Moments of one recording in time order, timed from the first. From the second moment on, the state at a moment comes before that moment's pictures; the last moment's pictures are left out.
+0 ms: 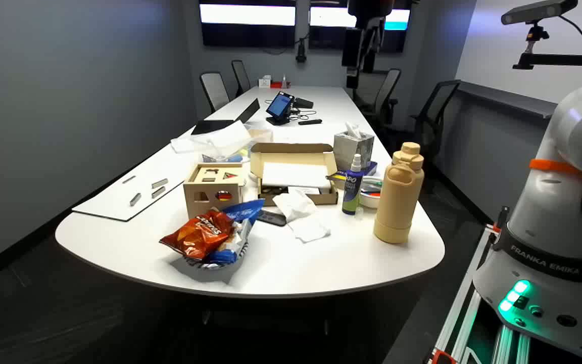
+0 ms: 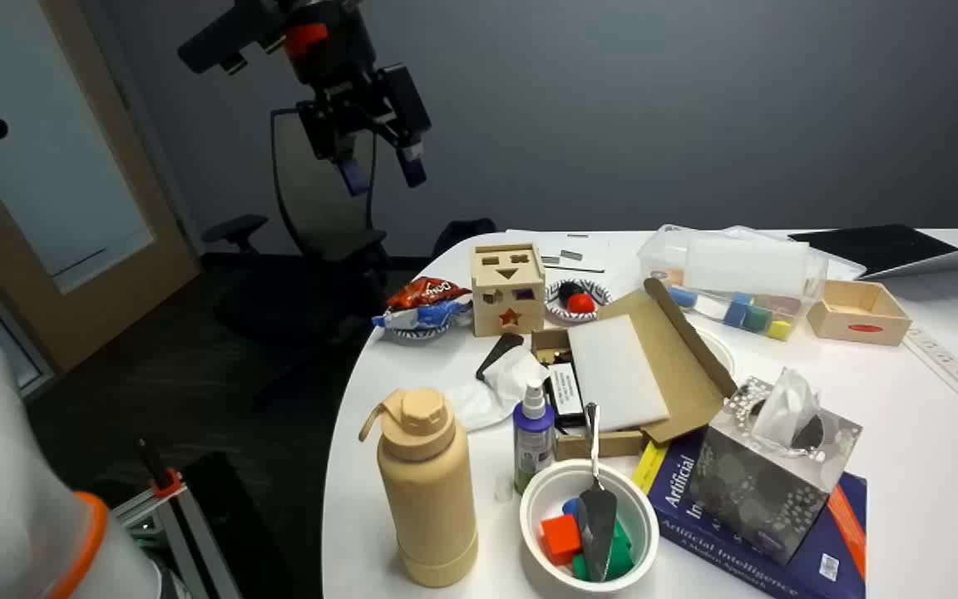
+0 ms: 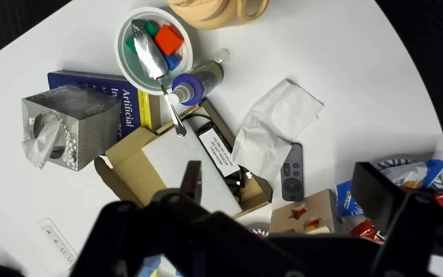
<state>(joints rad) 0.06 -0.71 0.23 -2.49 -0.13 1.88 0.05</state>
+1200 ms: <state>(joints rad) 0.02 -0.24 -0.01 -2.16 -0.31 1.91 -0.43</state>
